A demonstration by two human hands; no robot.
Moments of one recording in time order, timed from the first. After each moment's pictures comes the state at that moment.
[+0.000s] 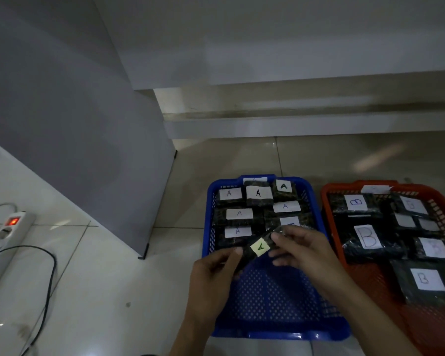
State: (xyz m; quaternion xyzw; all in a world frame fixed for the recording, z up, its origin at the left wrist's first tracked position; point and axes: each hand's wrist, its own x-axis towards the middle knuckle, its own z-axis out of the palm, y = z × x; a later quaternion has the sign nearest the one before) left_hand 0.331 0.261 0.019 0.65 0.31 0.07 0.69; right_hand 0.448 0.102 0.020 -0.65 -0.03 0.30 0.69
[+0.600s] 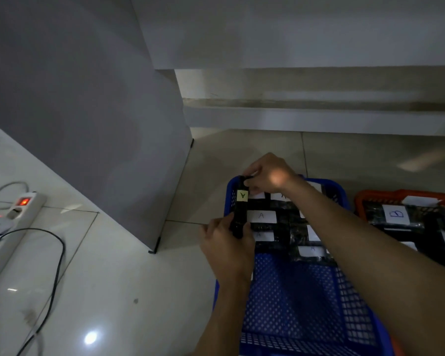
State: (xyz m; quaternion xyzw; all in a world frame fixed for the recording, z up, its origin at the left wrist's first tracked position) left_hand 0.402 0.288 -0.022 0.81 0.40 0.28 0.33; right_hand 0.587 0.266 0.030 -0.85 -0.25 0.28 0.36
